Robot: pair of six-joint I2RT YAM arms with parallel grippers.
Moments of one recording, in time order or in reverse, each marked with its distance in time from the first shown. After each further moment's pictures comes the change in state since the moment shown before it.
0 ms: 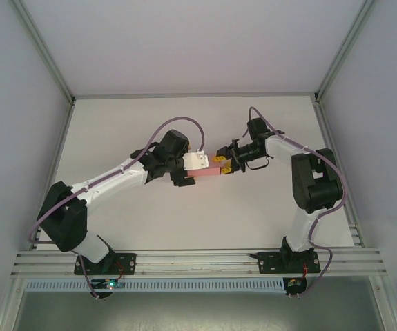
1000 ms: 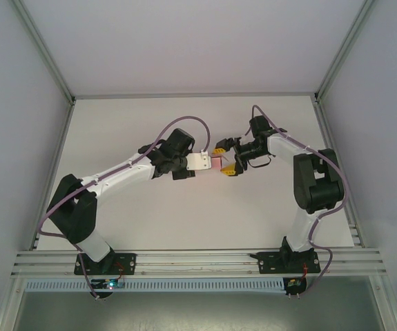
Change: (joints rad) left arm -0.002 0.092 0.079 -0.074 0.002 0.010; right arm -0.016 -0.020 0.016 -0.021 0.023 0.004
